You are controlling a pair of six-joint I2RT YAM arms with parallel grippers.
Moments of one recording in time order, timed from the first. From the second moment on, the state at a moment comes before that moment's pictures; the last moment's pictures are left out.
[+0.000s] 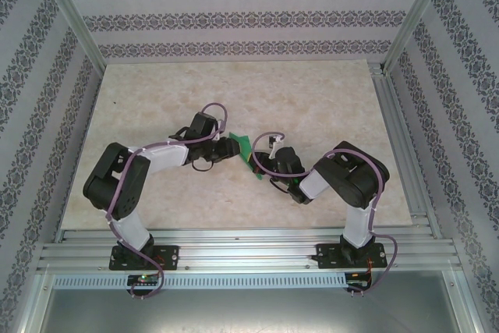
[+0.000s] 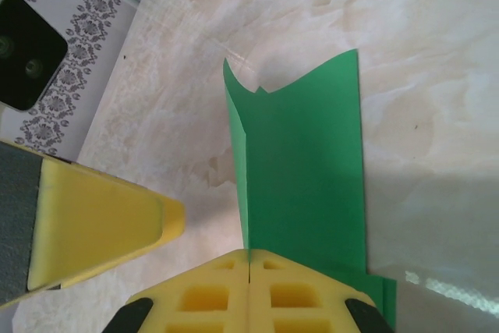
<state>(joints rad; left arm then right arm) -0.48 1.74 0.93 -0.06 0.46 -0.75 0.68 1.89 0.50 1.02 -0.13 0.84</state>
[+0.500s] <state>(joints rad) -0.50 1.83 0.99 -0.02 0.47 -0.73 0.68 1.89 0.50 0.95 -0.12 0.89</state>
